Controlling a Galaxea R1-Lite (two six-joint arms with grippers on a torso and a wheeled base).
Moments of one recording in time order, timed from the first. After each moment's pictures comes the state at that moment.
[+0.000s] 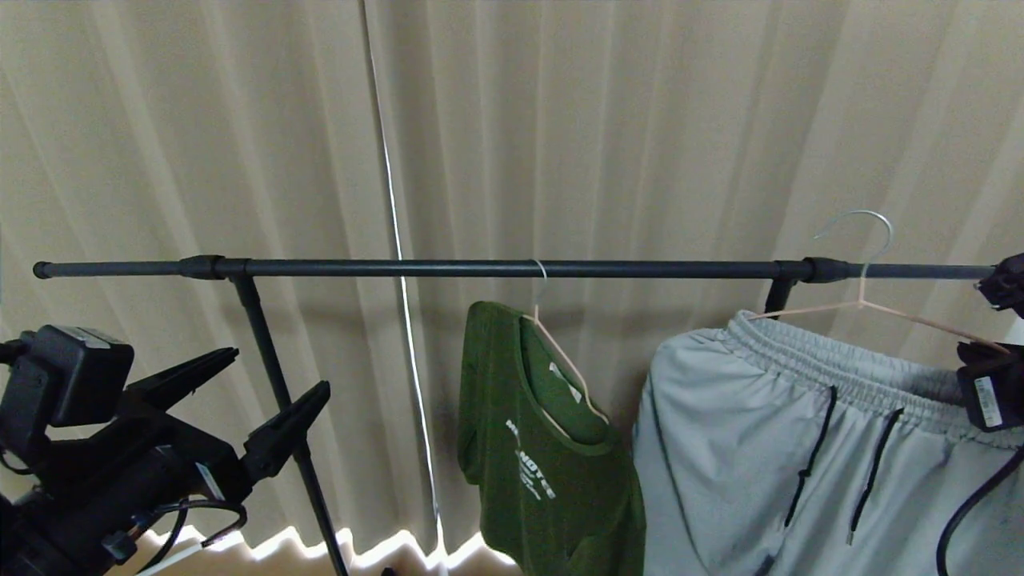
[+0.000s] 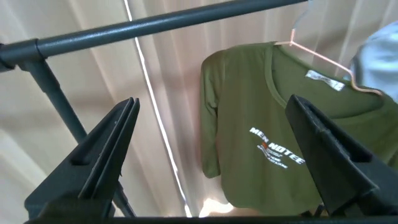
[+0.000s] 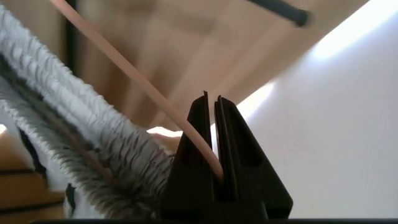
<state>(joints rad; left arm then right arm) -0.35 1.31 -0.13 -1.17 0.00 0.12 0.00 1.26 -0.60 -0.28 -0.33 -0.32</state>
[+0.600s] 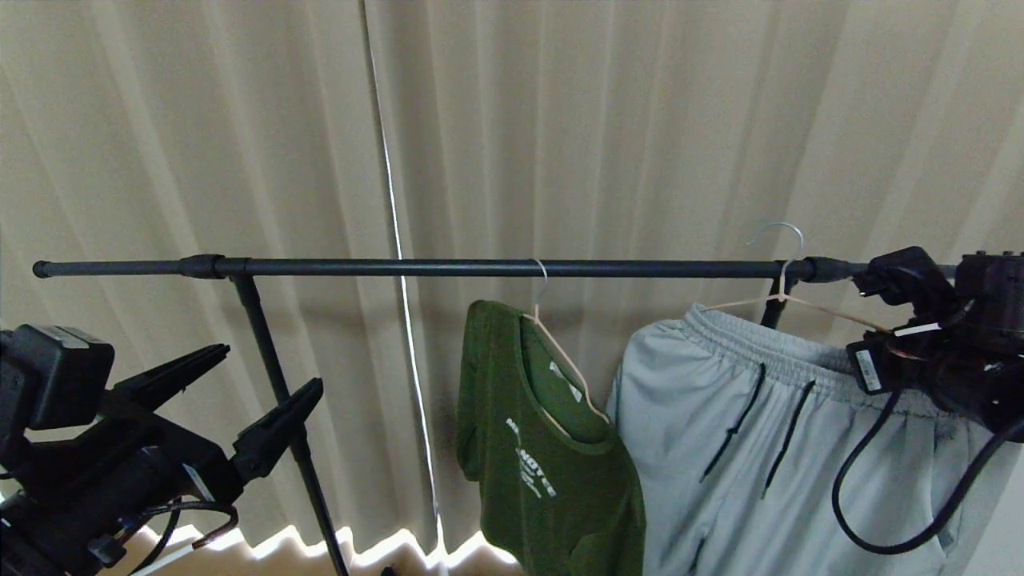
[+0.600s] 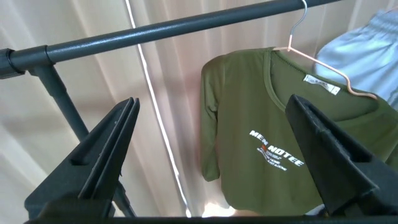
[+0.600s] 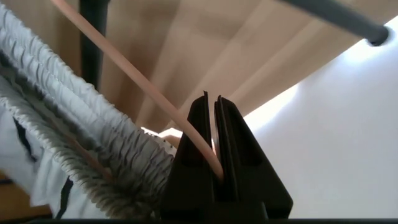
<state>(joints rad) -0.35 1.29 -0.12 -1.17 0.00 0.12 0.06 1.62 -0.68 -0.51 -0.42 -0.28</state>
